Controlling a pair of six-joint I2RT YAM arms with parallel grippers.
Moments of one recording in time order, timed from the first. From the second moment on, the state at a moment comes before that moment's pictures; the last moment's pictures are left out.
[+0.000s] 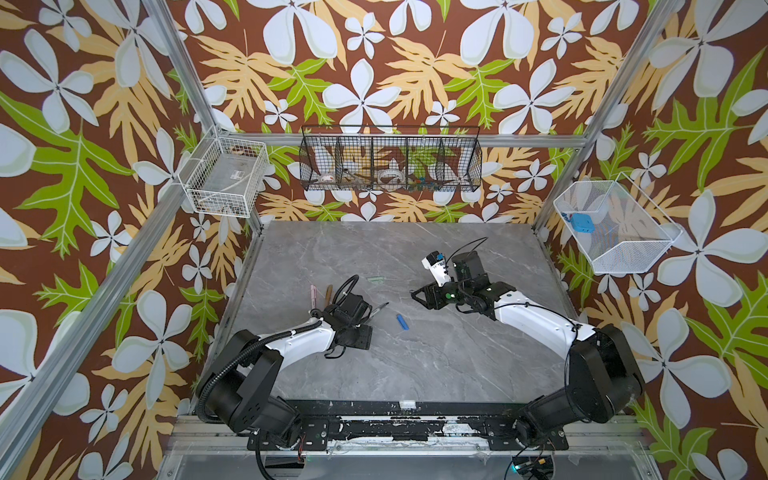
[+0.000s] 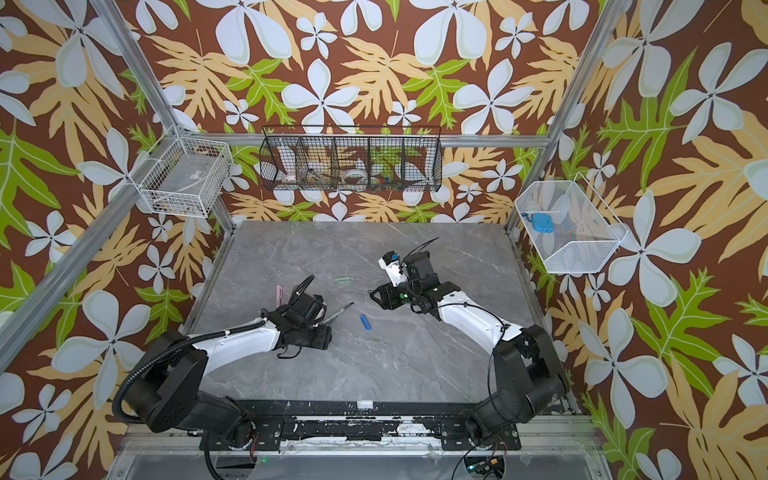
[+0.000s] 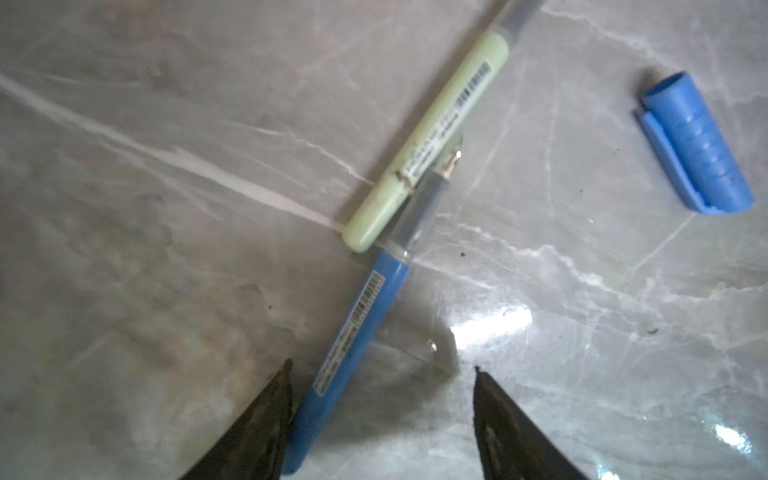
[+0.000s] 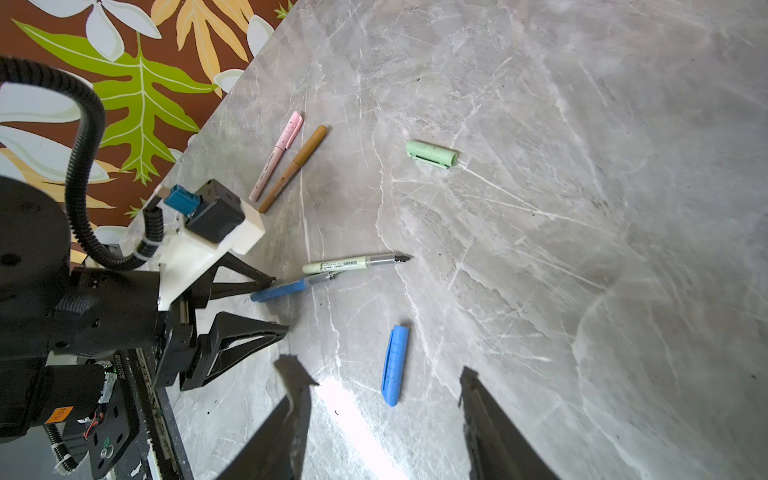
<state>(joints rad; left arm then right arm) -0.60 1.49 0.70 -0.37 -0.05 -0.41 0.46 1.53 1.02 -0.22 -0.45 0.14</state>
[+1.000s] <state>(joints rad) -0.65 1.50 0.67 -0.25 -0.03 -0.43 0.46 1.48 0.93 -0.20 -0.45 0.17</state>
